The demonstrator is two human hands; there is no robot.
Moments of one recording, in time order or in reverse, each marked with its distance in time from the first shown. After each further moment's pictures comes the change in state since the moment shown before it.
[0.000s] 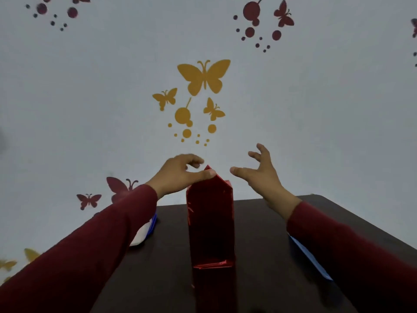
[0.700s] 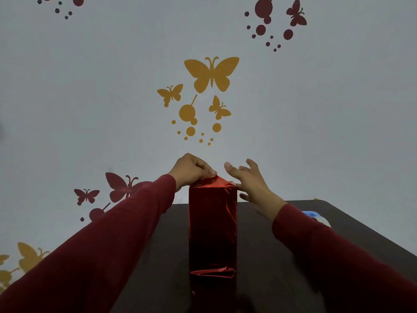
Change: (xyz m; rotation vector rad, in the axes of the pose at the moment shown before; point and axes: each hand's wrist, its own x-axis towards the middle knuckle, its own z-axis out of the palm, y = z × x) left_hand 0.059 -0.040 0.028 -0.250 -0.029 -0.126; right_hand 0.025 0.024 0.043 0.113 -0.098 0.242
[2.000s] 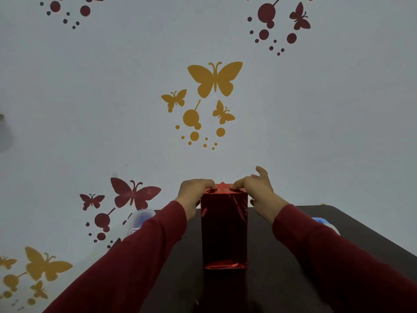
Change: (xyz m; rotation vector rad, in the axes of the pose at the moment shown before) left_hand -0.015 -0.014 0.040 -0.609 0.228 -0.432; right_hand 0.007 -0.008 0.003 0.106 0.129 0.134
